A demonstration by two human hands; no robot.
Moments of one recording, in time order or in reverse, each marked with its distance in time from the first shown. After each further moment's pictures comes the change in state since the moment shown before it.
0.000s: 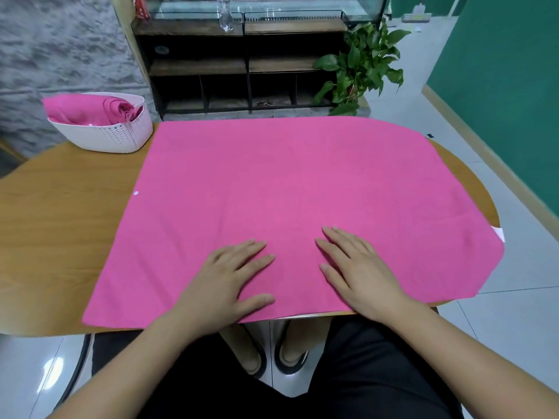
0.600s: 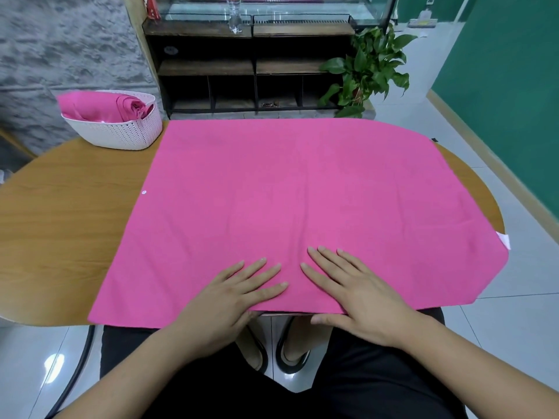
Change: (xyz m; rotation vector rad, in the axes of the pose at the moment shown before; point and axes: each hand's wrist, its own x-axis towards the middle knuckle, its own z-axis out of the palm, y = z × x) left_hand -0.033 0.013 -0.004 -0.009 -0.175 0.158; right_hand -0.023 -0.029 -0.021 -0.116 -0.268 -0.265
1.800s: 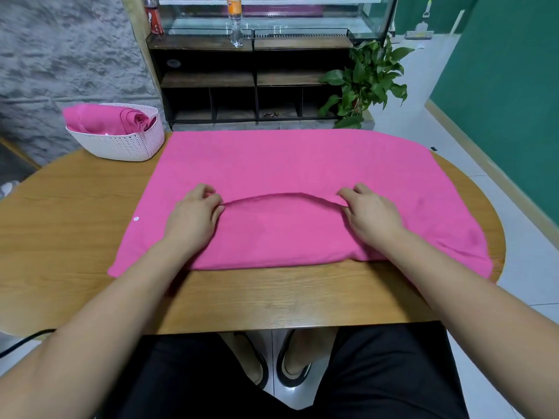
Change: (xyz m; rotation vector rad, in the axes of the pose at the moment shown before) left_hand 0.082 -0.140 -0.058 0.076 0.441 -0.543; right_hand 0.104 0.103 -0.056 -0.029 0.302 0.526
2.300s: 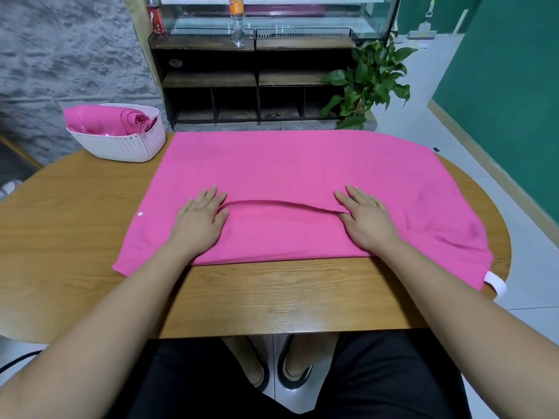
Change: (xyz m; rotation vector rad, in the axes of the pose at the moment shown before) left_hand 0.005 -0.016 0.026 -0.036 -0.202 -0.090; right_hand 0.011 0.021 0.046 0.104 -0.102 0.020
